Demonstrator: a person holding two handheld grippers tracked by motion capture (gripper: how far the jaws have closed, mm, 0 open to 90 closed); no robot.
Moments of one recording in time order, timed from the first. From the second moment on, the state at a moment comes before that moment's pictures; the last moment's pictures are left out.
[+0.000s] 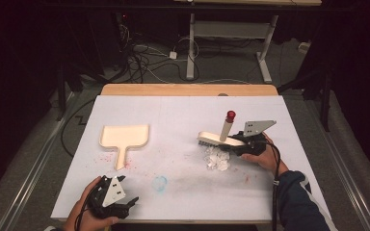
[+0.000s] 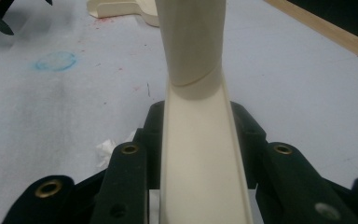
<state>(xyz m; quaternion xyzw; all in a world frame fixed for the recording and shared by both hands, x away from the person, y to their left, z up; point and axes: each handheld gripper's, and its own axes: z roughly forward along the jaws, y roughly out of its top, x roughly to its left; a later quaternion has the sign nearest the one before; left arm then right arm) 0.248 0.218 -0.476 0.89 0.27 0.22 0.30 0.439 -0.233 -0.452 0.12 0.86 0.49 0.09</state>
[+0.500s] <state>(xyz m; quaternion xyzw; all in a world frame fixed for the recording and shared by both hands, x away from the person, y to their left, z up) 0.248 0.219 -0.475 0.89 0.26 0.23 0.30 0.434 -0.241 -0.441 0.15 0.83 0.51 0.15</state>
